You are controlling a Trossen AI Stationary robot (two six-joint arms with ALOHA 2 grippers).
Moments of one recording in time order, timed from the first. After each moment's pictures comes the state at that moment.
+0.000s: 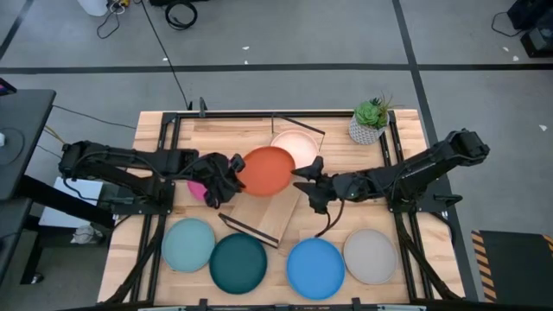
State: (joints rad) left arm -0.03 1.18 0.90 -0.49 -0.05 0.96; right arm 0.25 1.35 0.75 0.27 0.59 -1.05
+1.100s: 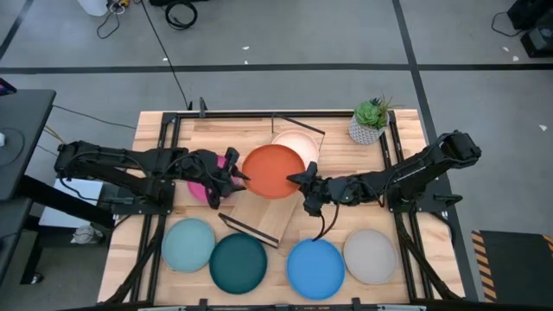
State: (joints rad) left arm -0.07 1.10 0.90 -0.37 -0.07 0.68; right arm 0.26 1.44 0.75 0.41 0.63 -1.22
